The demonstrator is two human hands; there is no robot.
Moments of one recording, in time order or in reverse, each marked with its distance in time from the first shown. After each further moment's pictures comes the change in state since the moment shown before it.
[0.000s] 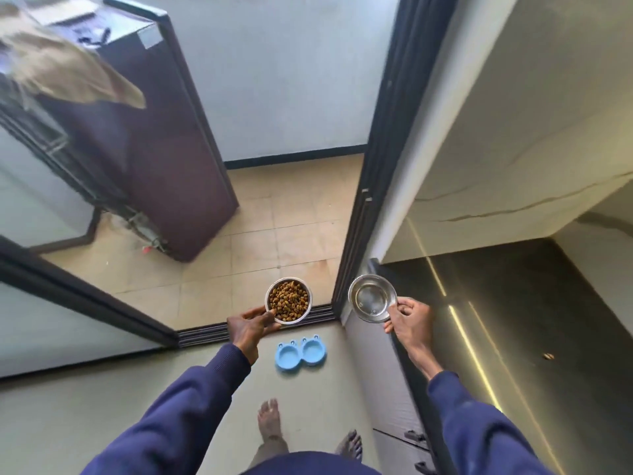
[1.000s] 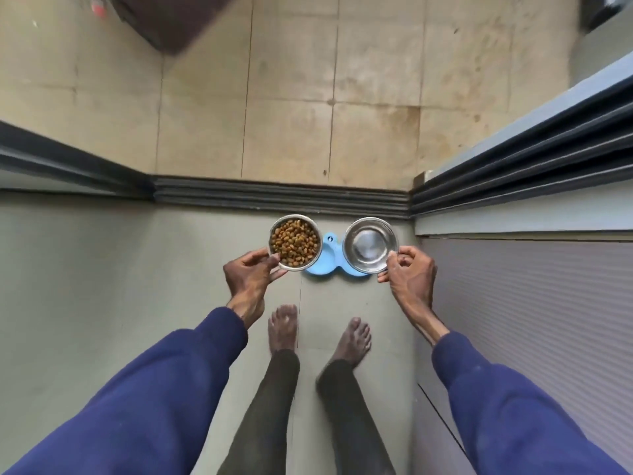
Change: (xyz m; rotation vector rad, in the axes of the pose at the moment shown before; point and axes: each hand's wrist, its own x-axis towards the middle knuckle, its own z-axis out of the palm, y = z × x) left_hand 0.389 -0.295 -0.093 0.017 0.397 -0.233; right_hand 0.146 0.372 0.383 -0.237 -0.280 0.086
